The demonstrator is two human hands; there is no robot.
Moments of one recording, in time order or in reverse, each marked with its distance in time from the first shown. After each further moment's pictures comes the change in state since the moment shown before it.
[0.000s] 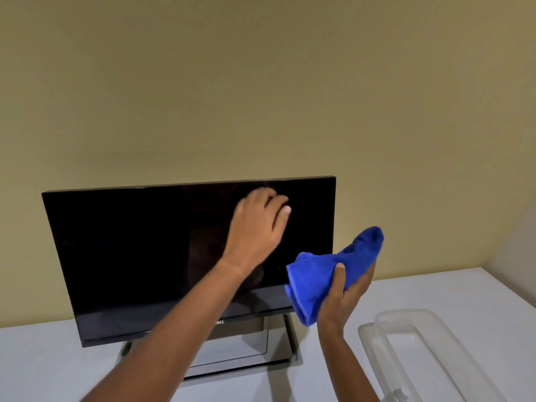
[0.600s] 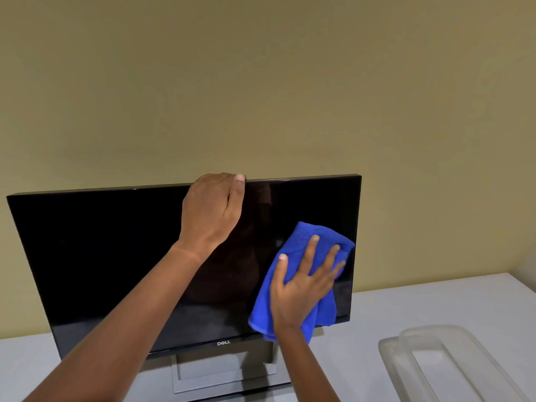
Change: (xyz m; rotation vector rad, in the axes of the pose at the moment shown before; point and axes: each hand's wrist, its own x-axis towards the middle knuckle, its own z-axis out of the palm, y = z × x) left_hand 0.027 -0.078 -0.016 0.043 0.072 -0.156; right_hand -0.023 0.050 0.094 -0.736 -0.072 -0.350
